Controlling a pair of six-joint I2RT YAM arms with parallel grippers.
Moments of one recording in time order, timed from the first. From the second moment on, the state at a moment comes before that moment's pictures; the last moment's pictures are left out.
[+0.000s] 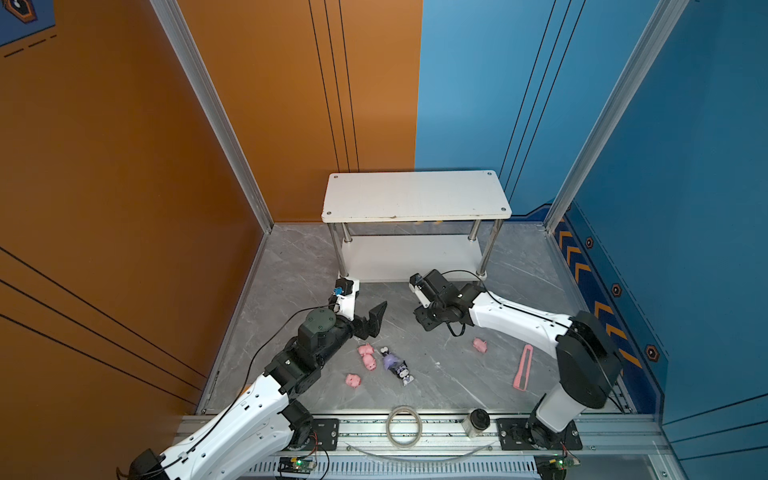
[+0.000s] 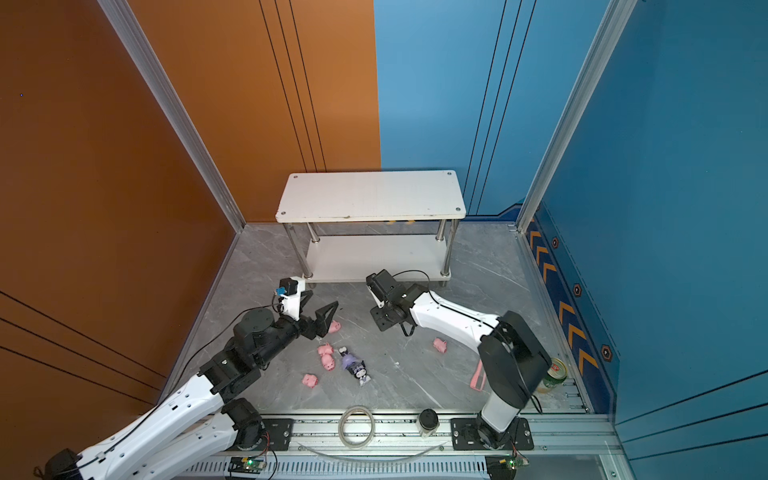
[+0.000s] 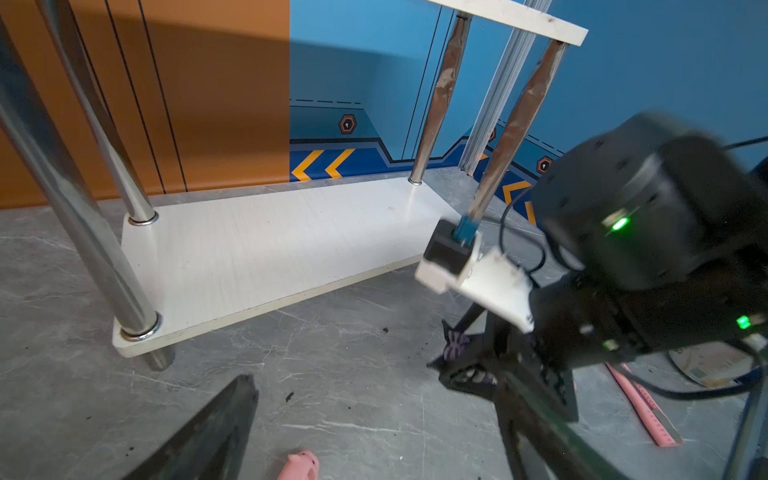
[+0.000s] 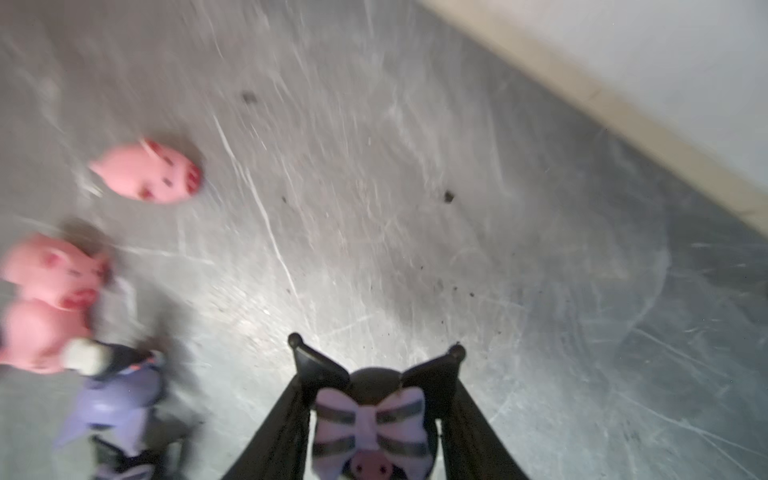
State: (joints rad) left arm -0.65 0.73 0.51 0.02 -0.08 -0.25; right arm 0.77 1.60 1.16 -0.55 0.06 0.22
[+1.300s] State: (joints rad) left arm -0.77 1.24 0.76 0.34 0.22 -0.28; right arm 0.61 1.26 0.90 0.11 -0.35 0.93
